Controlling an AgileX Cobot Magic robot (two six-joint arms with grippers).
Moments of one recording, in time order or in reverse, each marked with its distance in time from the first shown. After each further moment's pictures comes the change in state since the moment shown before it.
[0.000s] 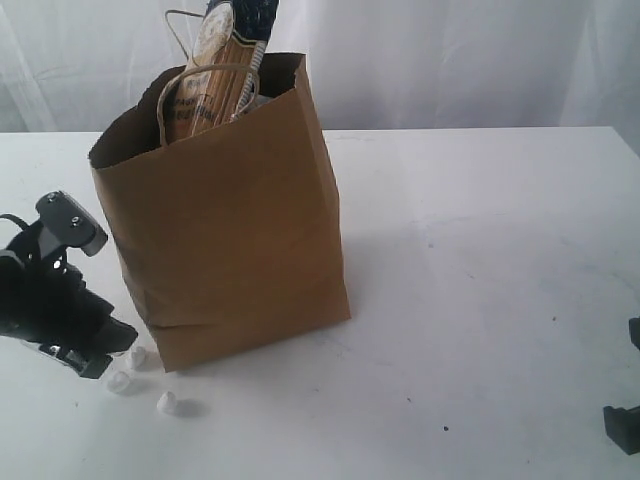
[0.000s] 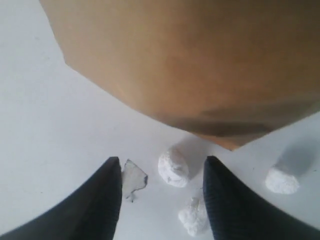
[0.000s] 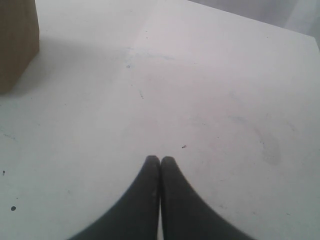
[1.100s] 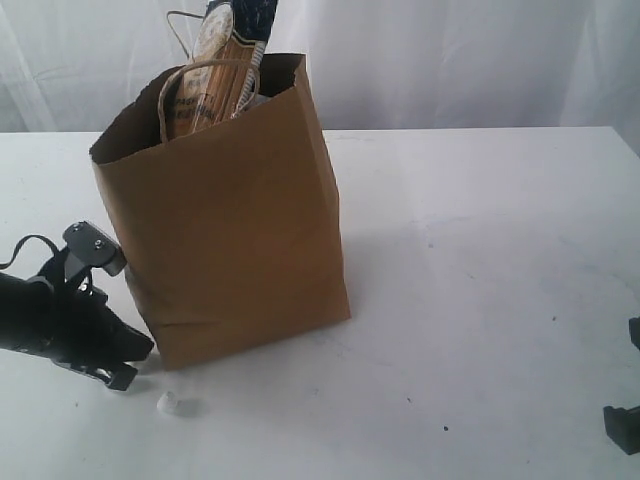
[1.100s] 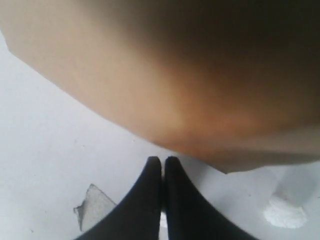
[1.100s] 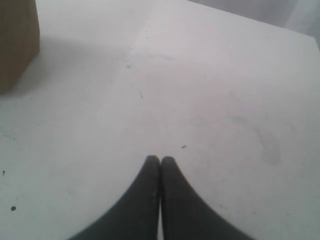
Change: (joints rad) left arm 0.000 0.173 0.000 -0.333 0.047 0.296; right arm 0.000 0.000 0.000 0.000 0.000 0.000
